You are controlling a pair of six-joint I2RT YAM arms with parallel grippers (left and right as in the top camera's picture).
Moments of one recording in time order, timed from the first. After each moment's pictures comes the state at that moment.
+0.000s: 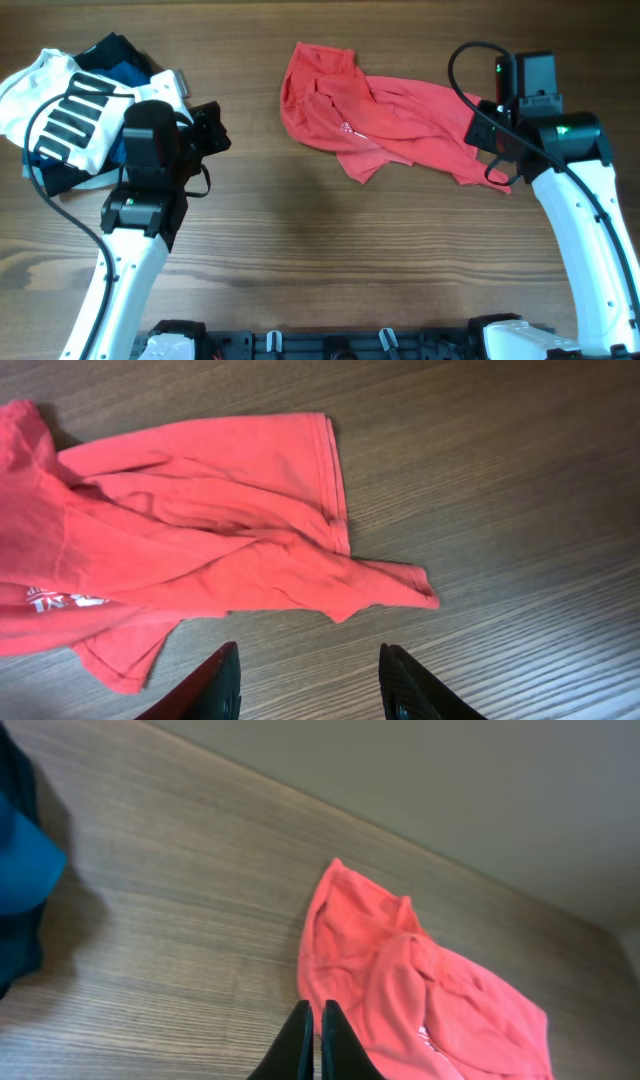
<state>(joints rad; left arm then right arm) -0.10 1.16 0.85 -0.20 0.13 -0.48 0.12 1.39 1.36 -1.05 0.24 0.41</state>
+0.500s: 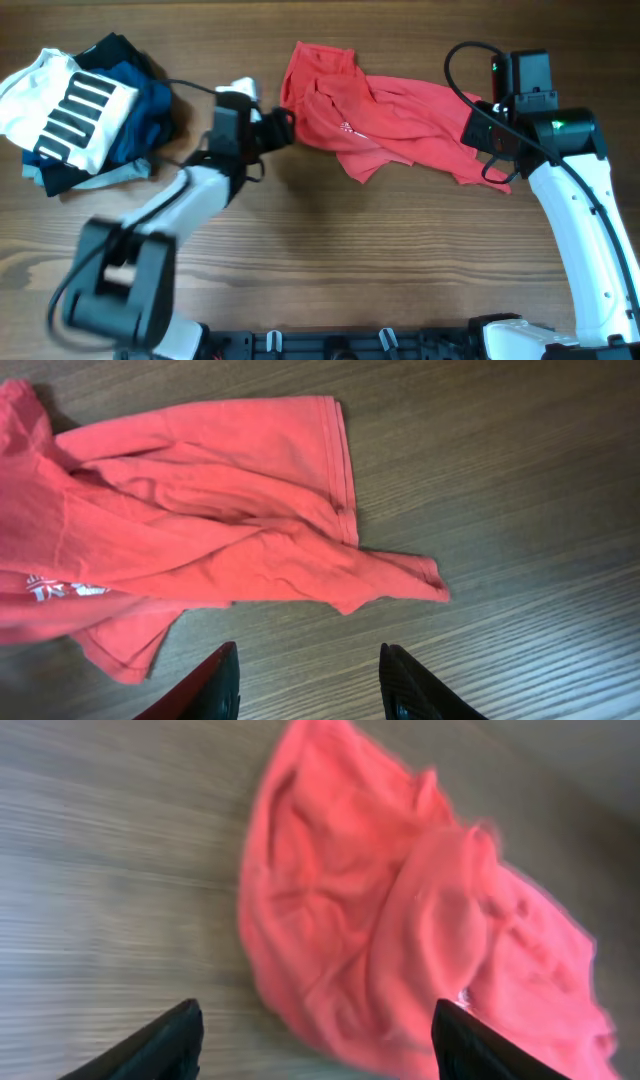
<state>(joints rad) -0.28 1.70 0.85 0.15 0.17 -0.57 0.12 1.41 1.36 -1.06 0.22 0.41</state>
